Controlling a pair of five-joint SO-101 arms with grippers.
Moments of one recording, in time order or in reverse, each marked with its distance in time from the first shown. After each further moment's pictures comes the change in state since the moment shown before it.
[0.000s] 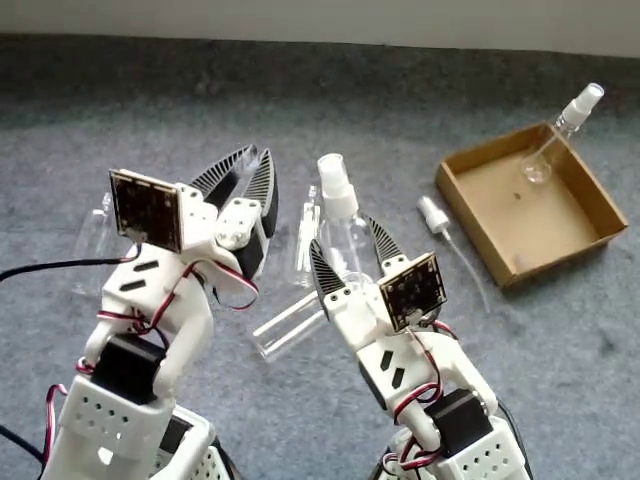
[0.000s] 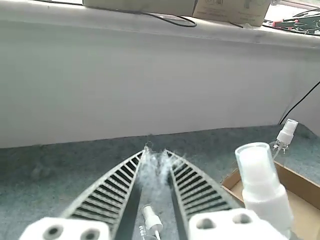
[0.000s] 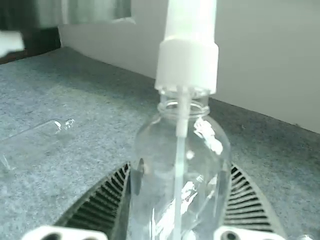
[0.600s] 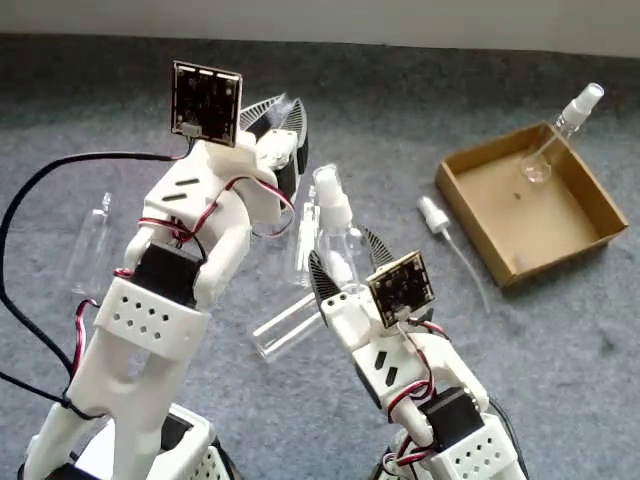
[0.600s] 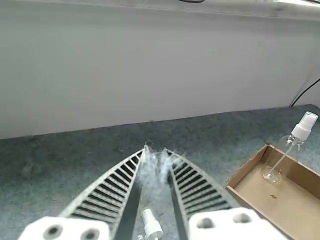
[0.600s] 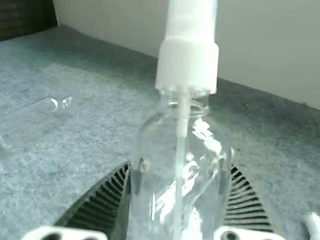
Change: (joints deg) left arm 0.1 28.8 -21.7 0.0 0.0; right arm 0.0 0.0 5.1 0.0 0.0
